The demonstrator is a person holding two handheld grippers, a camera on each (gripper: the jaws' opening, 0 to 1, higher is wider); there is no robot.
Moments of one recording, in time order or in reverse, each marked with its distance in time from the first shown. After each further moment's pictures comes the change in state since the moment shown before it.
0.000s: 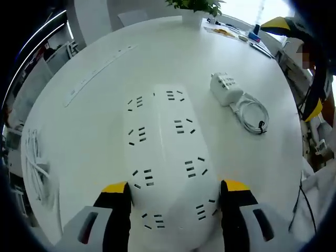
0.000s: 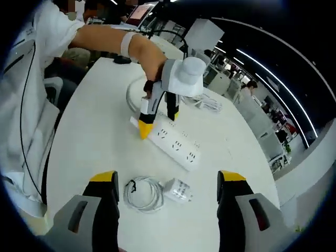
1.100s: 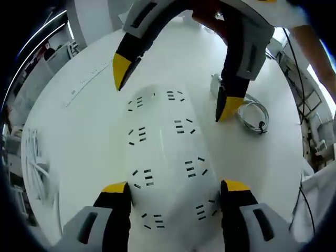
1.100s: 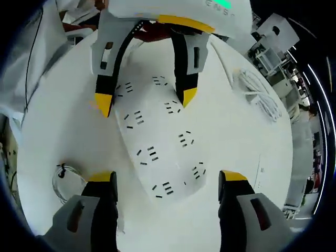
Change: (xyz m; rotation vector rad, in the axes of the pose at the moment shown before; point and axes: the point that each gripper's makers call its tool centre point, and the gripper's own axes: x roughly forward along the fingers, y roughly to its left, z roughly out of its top) left arm -0.002 0.001 -0.003 -0.001 -0.007 0.001; right arm 0.151 -0.044 -0.002 -0.348 0.213 0.423
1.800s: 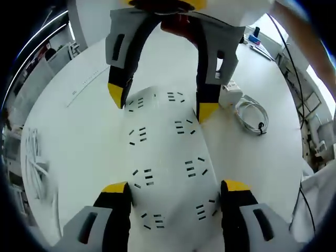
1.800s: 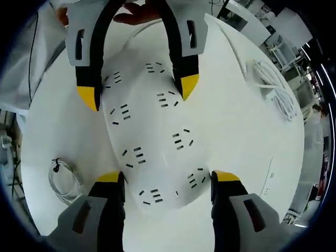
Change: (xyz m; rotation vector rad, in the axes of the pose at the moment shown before) left arm 0.000 0.001 -0.001 -0.003 -0.021 -0.004; right arm 0.019 0.001 -0.005 -0.019 0.076 0.116
